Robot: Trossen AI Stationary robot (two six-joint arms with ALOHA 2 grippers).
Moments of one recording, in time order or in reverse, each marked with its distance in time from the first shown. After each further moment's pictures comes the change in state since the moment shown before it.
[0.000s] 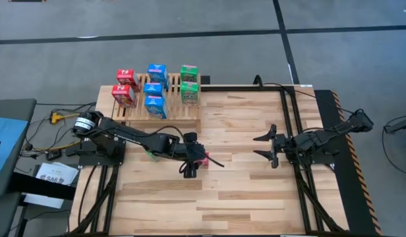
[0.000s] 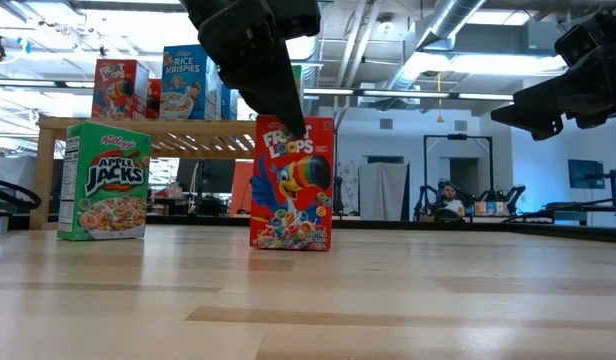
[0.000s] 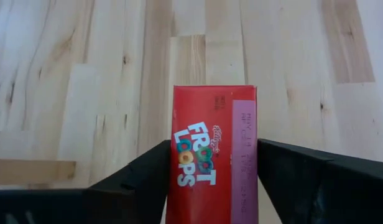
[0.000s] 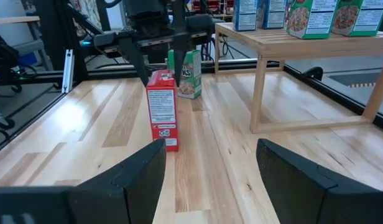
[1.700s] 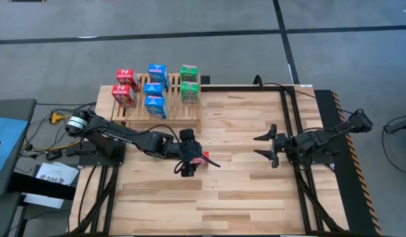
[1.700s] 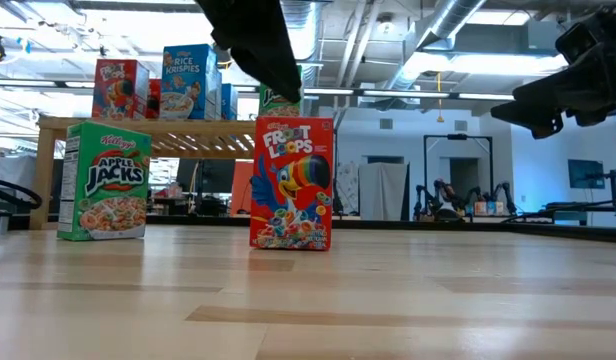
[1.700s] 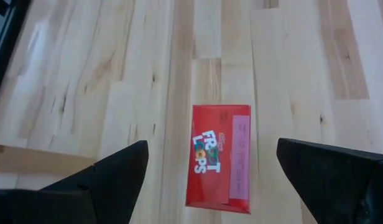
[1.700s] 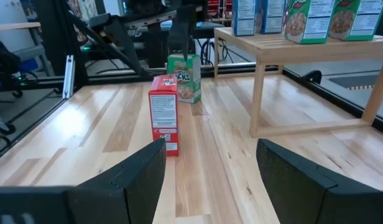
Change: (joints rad) left arm -0.037 -0.083 0.047 -0.087 -0.105 0.005; right arm 0.000 -0.020 0.000 0.000 0.001 0.000
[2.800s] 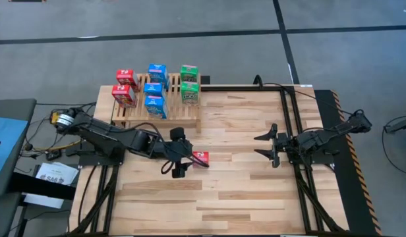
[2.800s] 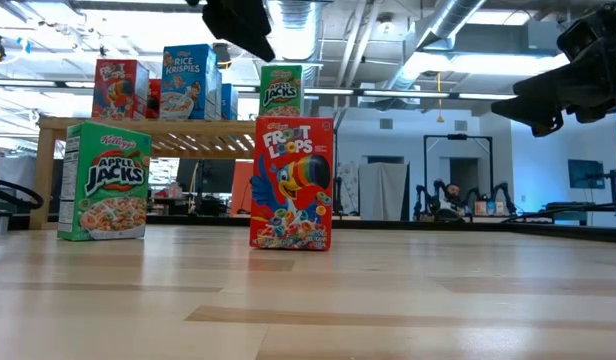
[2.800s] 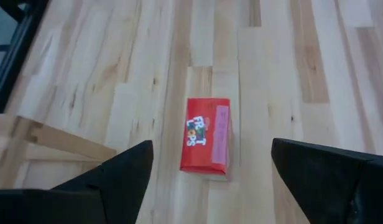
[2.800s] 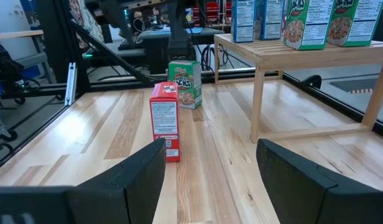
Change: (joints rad) left arm -0.057 -0.138 0.002 -0.107 -0.021 -0.076; right arm 0.000 -0.026 0.000 0.000 0.001 0.000
